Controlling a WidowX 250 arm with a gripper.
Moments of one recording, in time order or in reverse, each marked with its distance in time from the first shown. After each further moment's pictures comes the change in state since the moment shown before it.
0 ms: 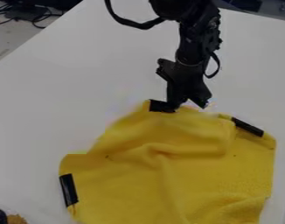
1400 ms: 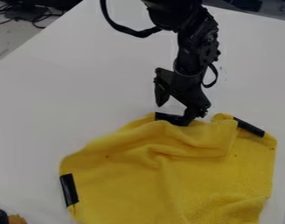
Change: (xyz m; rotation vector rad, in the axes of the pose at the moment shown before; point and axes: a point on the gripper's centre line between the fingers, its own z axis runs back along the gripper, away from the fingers) arm -0.012 -0.021 -0.014 -0.013 0.005 0.008
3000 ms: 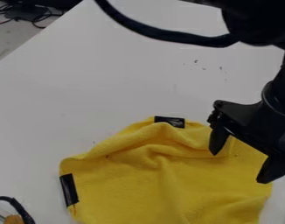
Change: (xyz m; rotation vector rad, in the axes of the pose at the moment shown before) arm -0.058 -0.135 0.115 -0.027 0.039 0.138
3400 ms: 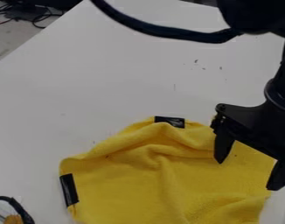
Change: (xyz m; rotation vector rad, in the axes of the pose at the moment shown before) arm -0.010 -0.009 0.008 -0.098 0.080 0.037
